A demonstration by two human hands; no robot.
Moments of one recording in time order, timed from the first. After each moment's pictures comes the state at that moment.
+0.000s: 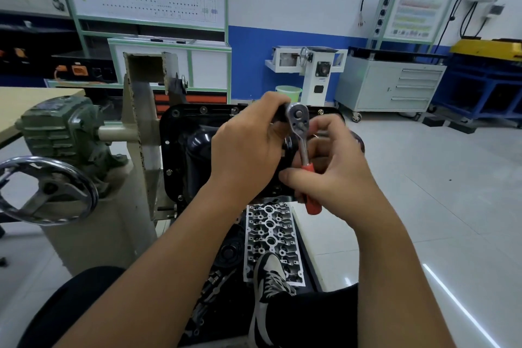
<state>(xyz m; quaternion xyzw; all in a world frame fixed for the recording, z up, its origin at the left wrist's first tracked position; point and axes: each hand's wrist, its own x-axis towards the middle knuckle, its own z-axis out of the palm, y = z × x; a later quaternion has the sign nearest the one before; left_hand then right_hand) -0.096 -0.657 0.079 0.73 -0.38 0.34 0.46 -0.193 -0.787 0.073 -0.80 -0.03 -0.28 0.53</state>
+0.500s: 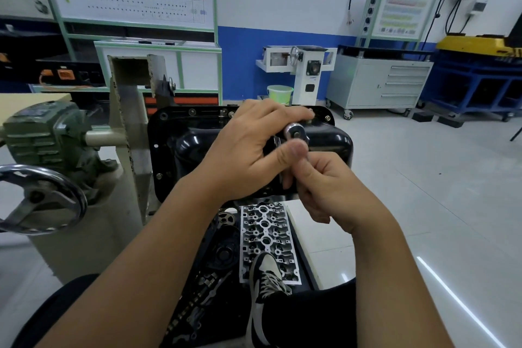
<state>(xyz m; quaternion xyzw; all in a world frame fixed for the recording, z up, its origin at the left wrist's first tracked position) -0.081 -0.650 0.087 0.68 -0.58 0.24 0.38 -0.193 -0.804 0.058 -0.76 -0.02 -0.12 0.64</state>
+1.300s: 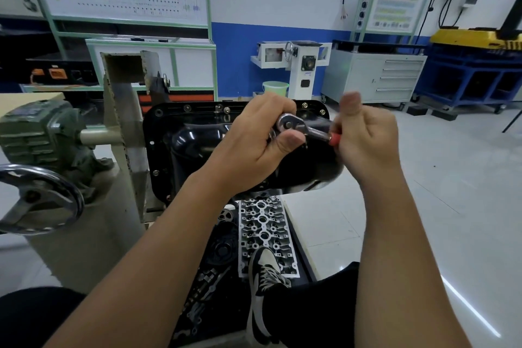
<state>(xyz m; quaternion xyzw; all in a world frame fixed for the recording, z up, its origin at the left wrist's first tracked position) -0.087 -0.667 0.083 0.62 -0.59 0.21 0.47 -0.192 -0.820 0.088 -0.77 0.08 -0.45 0.45</state>
